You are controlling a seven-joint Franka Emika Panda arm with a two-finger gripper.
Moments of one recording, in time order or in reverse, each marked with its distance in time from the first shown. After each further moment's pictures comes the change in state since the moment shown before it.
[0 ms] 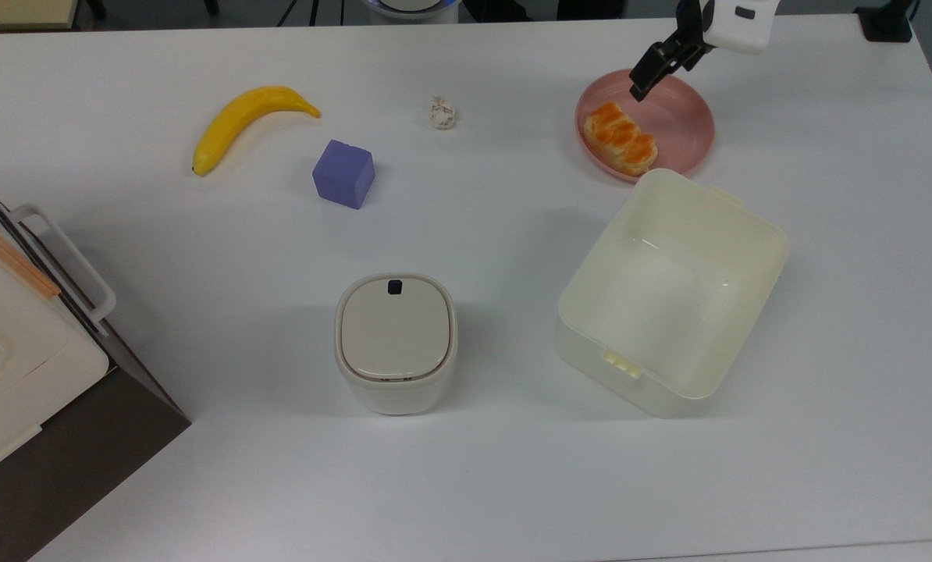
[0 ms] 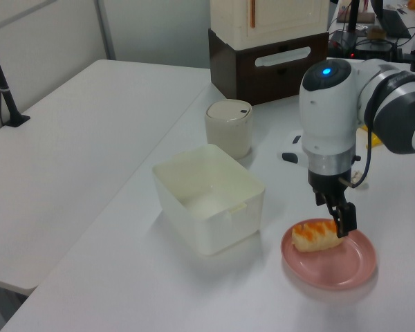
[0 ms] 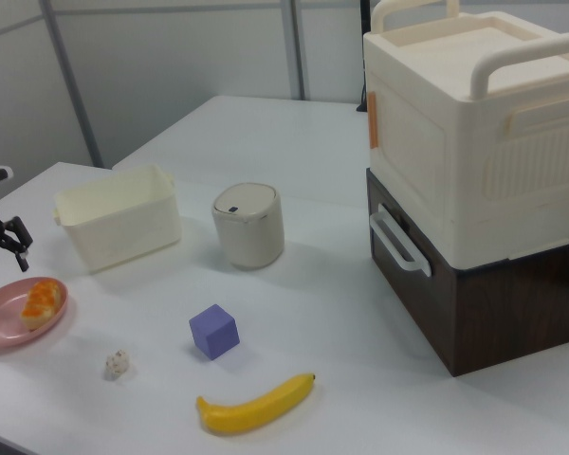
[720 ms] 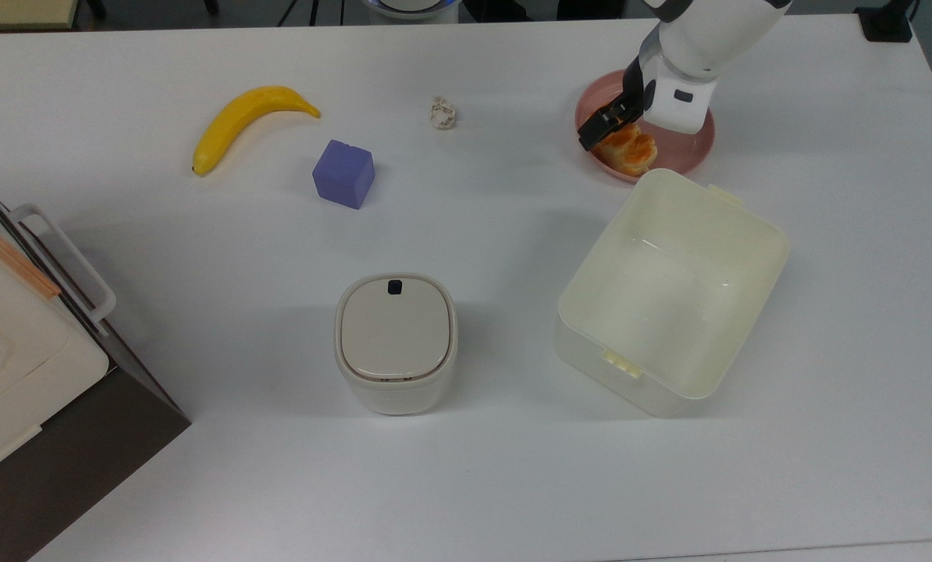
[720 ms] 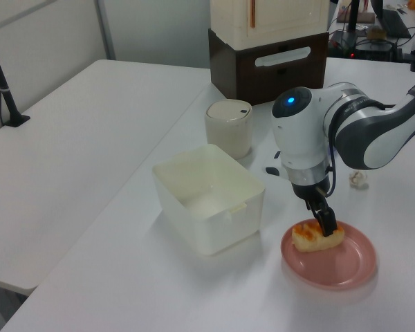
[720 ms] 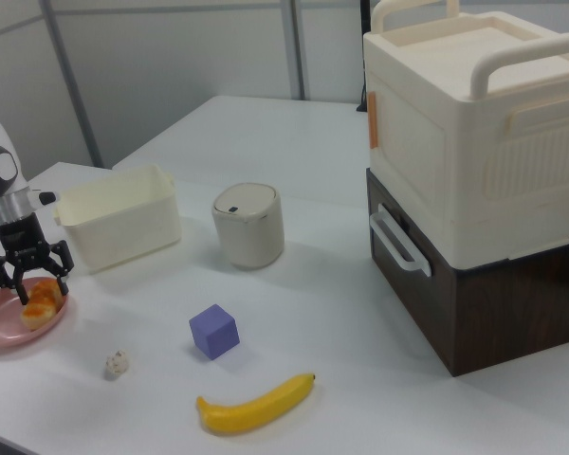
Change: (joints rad) arm -0.104 0.108 -0.001 0.000 -0.024 0.020 -0.077
